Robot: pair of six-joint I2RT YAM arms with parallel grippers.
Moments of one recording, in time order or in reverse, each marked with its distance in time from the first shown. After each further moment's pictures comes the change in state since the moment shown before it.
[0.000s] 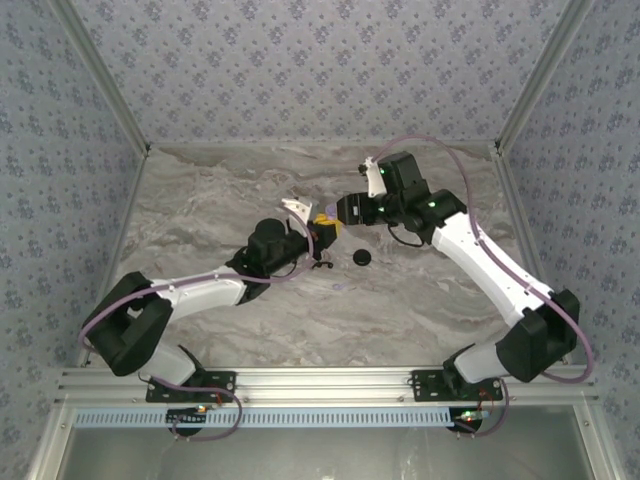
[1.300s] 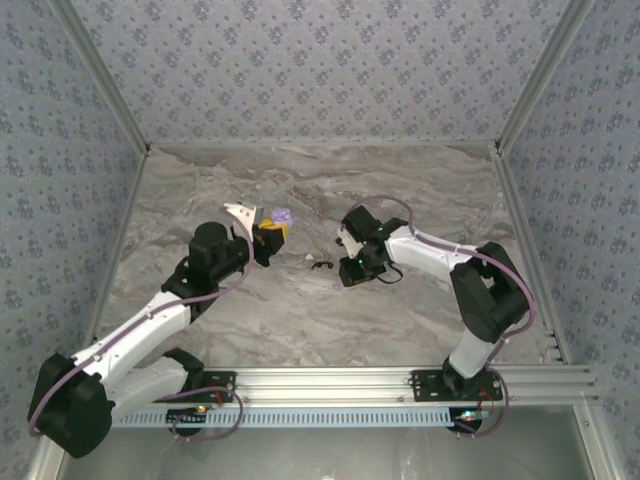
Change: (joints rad) left arm 0.228 -0.481 -0.129 -0.451 0.120 0.055; right arm 0.109 0.308 -0.259 -0.016 -0.002 -0.124
